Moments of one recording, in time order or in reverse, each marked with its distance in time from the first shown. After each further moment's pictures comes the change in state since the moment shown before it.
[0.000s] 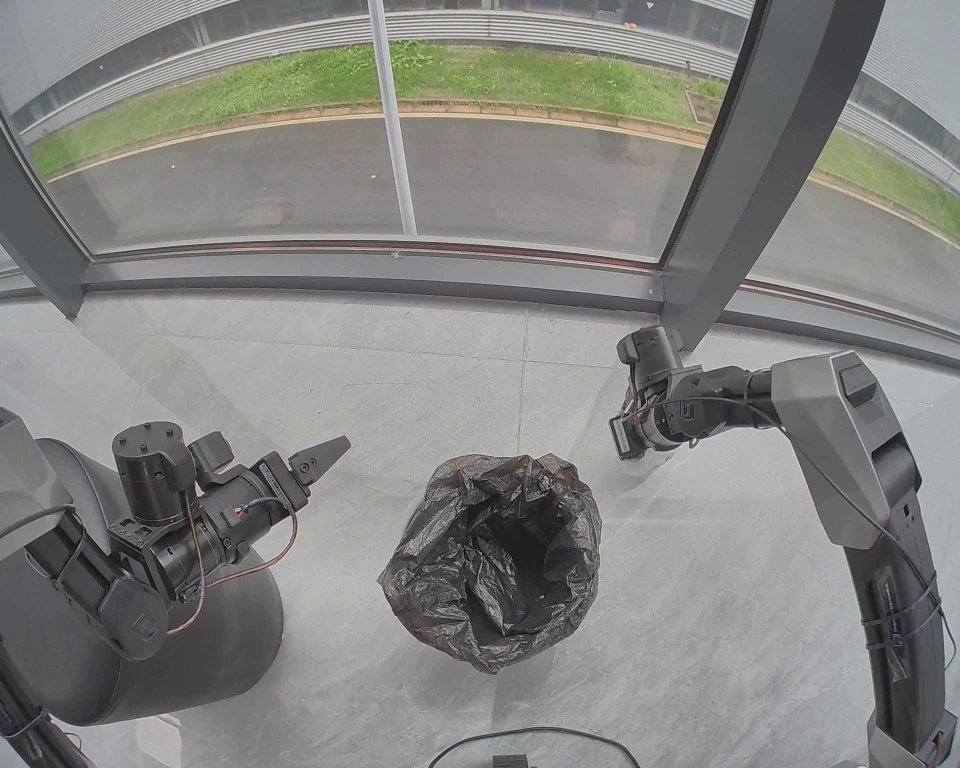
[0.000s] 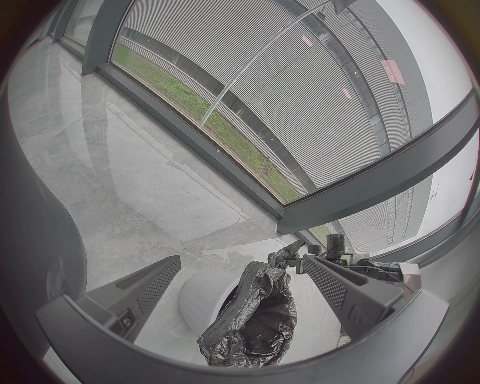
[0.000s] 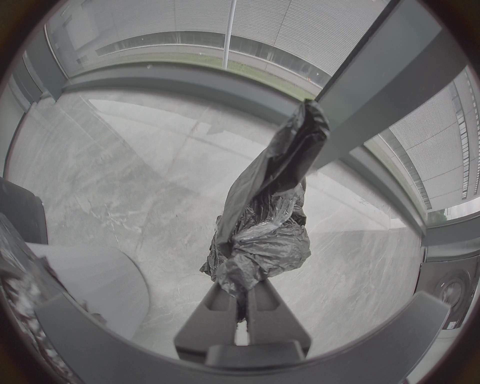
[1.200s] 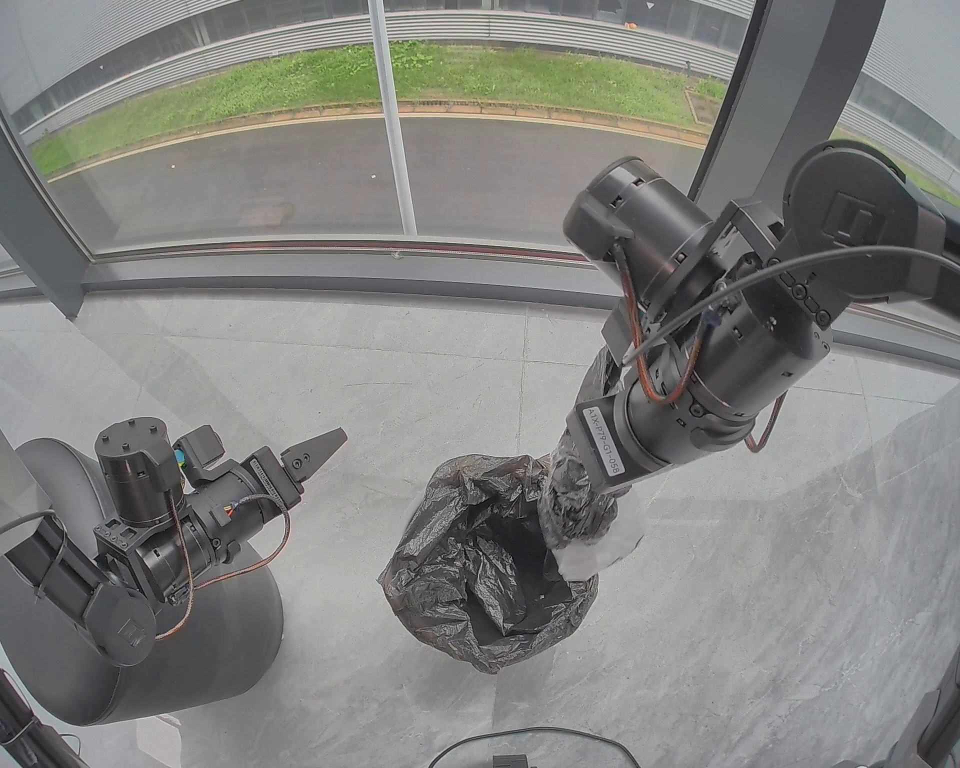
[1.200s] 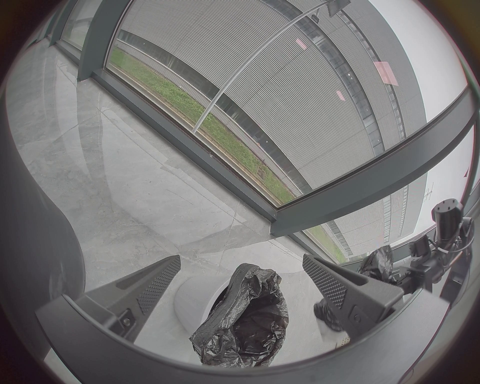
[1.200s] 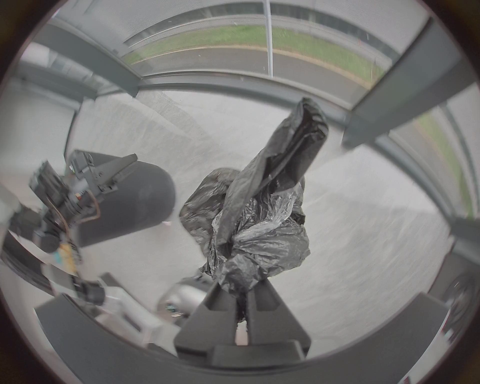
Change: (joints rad) left arm -0.013 -0.061 0.025 0.000 -0.001 0.008; right arm 0.465 -0.581 0.000 0.875 0.122 0.411
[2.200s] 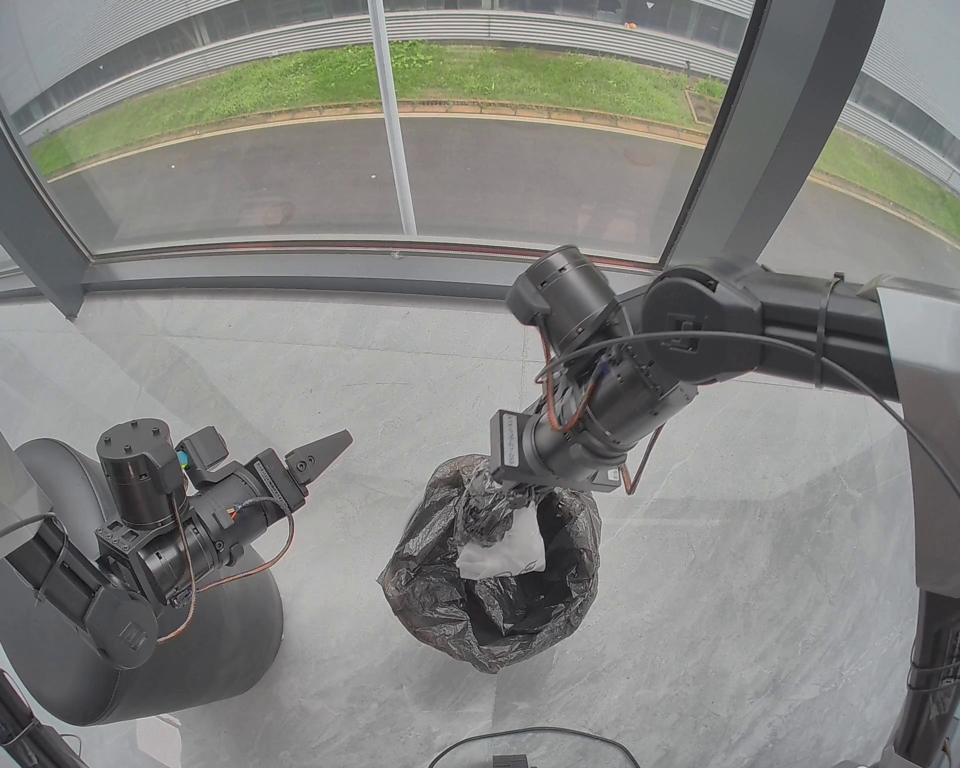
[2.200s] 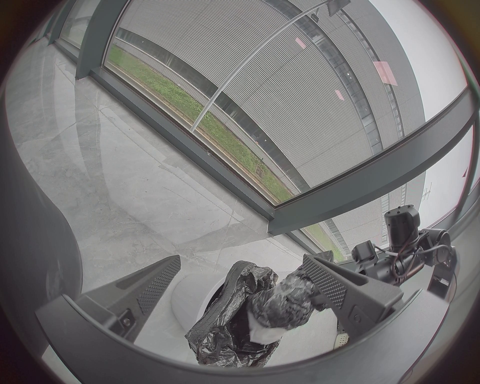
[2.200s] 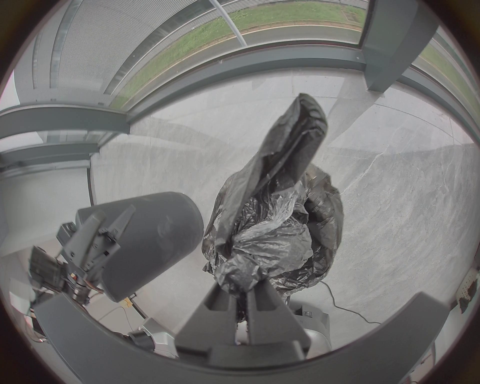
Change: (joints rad) left arm -0.015 -0.003 0.003 0.000 0.000 -0.004; right arm -0.087 0.227 0.000 -0.308 0.282 0.246
